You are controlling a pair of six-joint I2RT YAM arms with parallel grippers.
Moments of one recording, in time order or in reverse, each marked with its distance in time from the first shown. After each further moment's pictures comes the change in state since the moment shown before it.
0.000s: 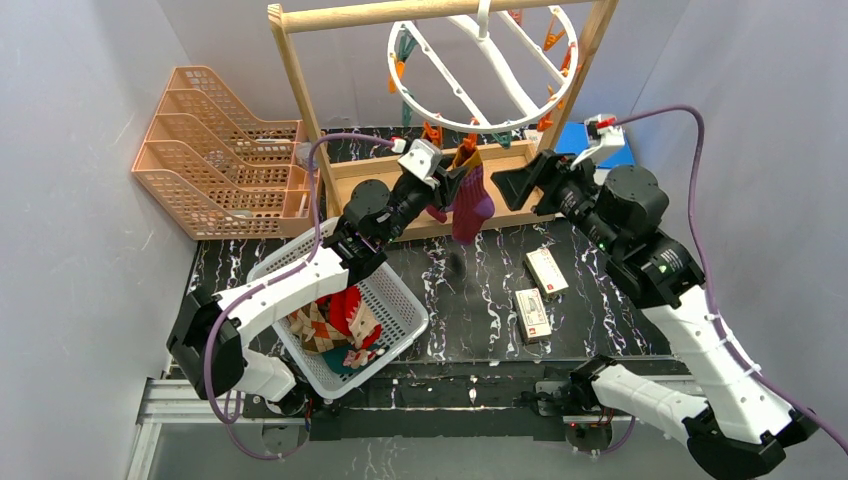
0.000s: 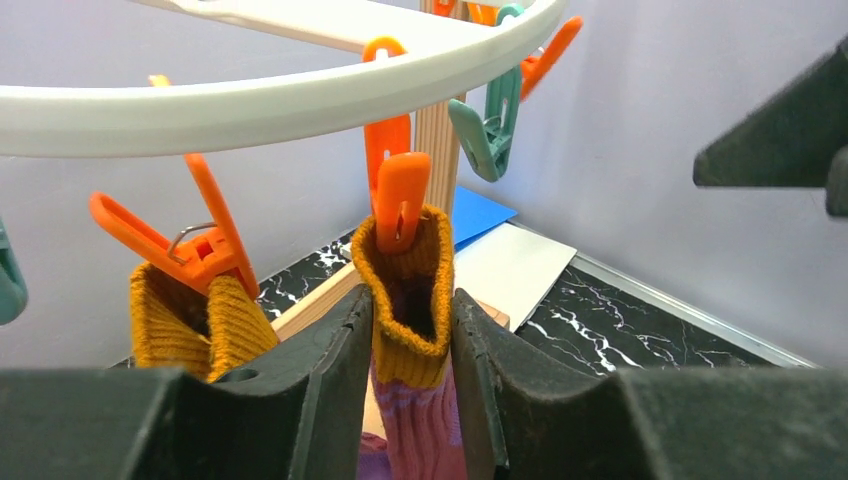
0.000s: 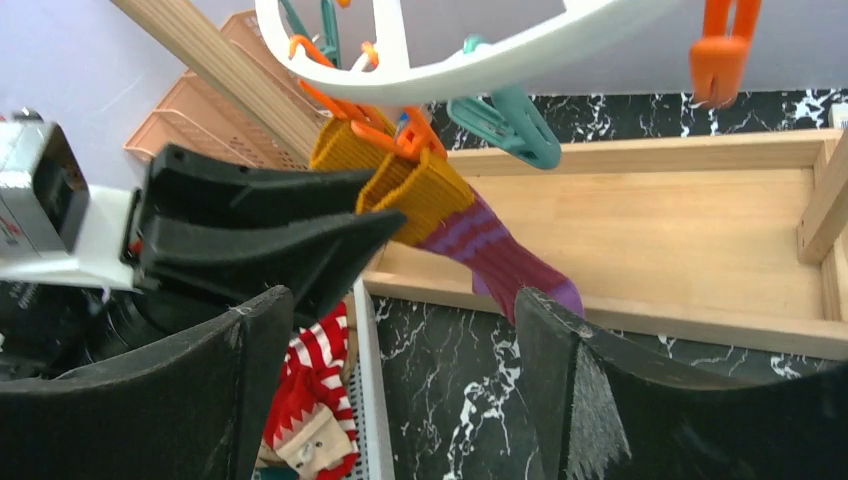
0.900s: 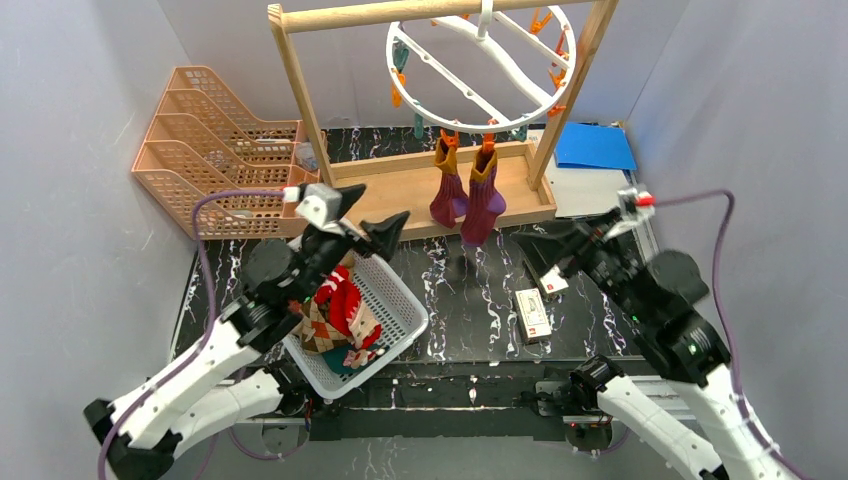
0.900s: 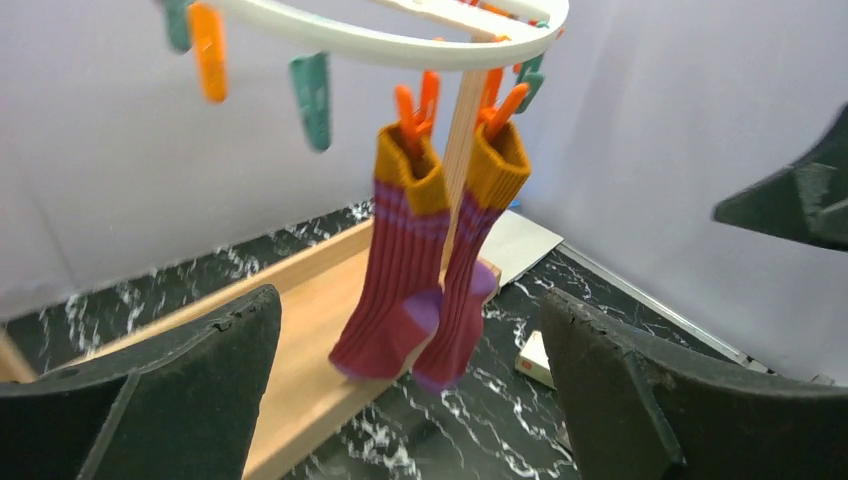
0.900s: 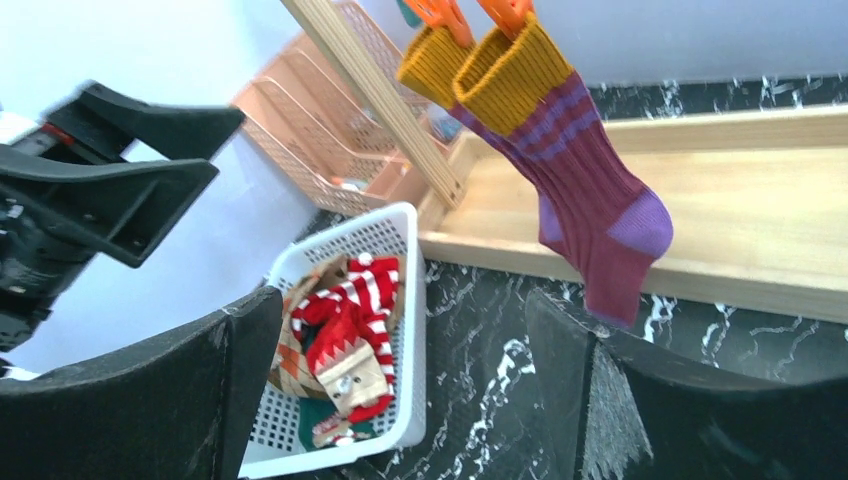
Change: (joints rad) left arm 0.000 -0.598 -0.225 -0.352 -0.097 -0.084; right arm 0.000 -0.389 -0.336 0.033 -0.124 0.042
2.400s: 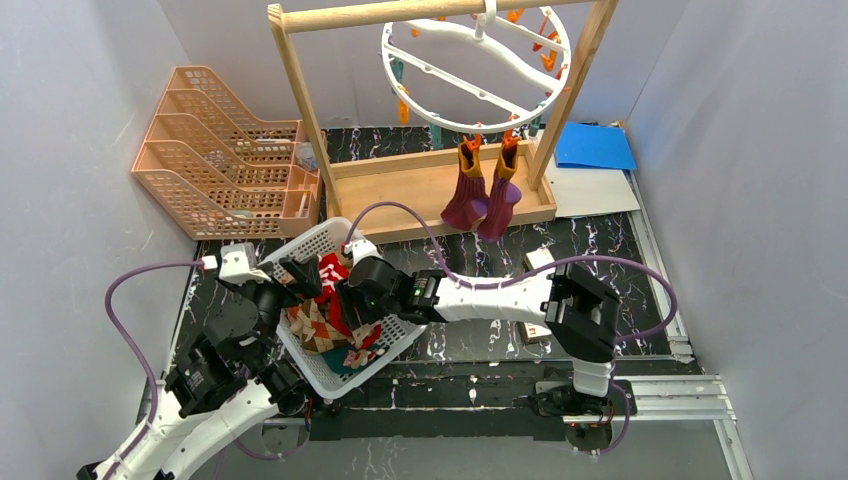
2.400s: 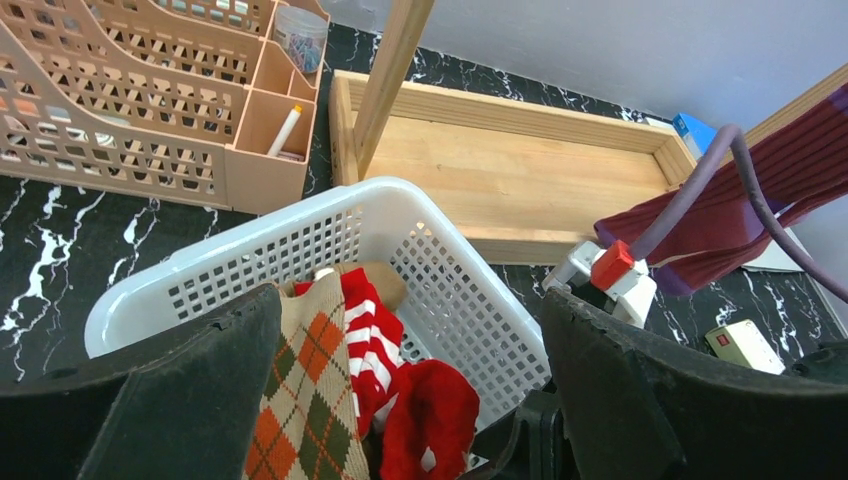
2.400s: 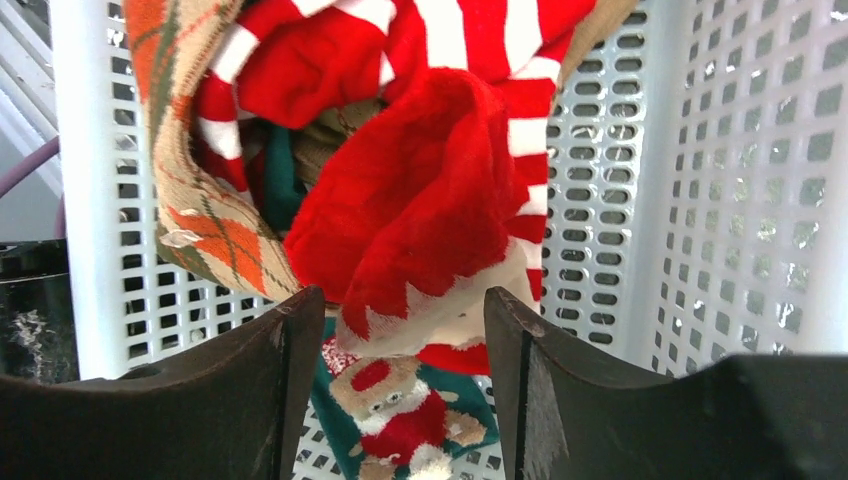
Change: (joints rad) left arm 0.000 -0.566 -0.168 -0.789 -0.640 -0.372; right arm 0.692 1.284 0.379 0.177 0.219 0.116
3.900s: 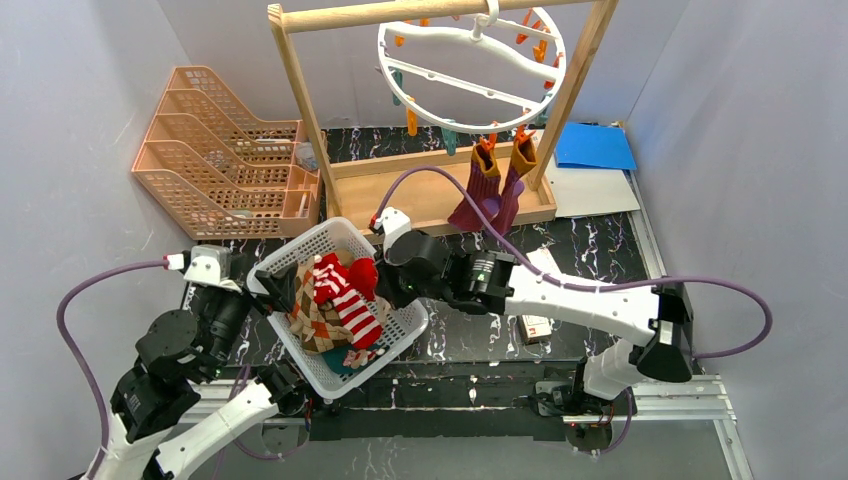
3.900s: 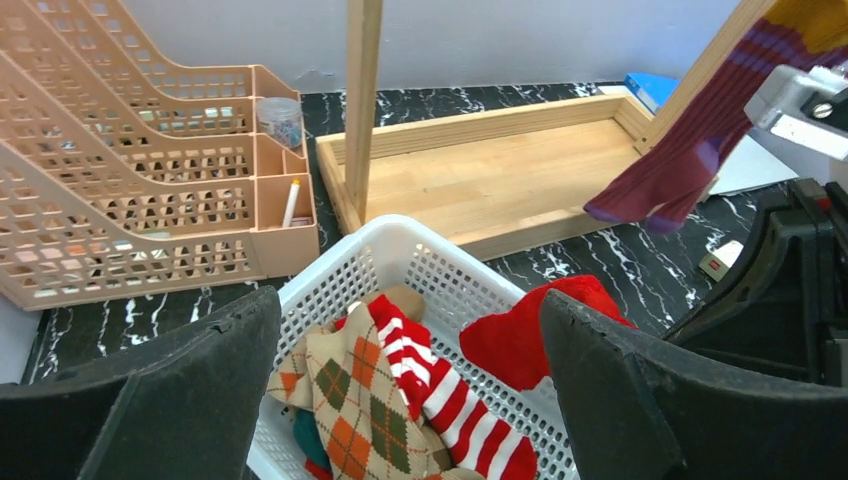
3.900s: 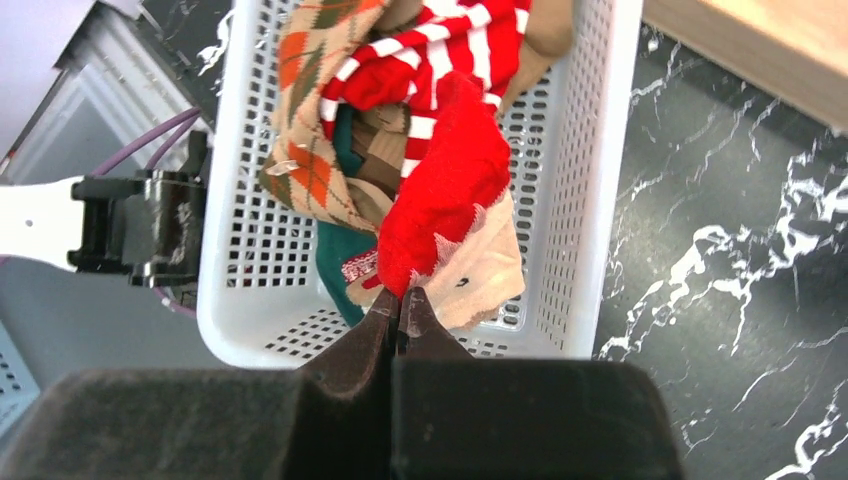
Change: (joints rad) left arm 0.000 0.015 0.306 -0.195 0.169 0.292; right arm -0.002 -0.330 0.042 -0.299 0.068 -0.092
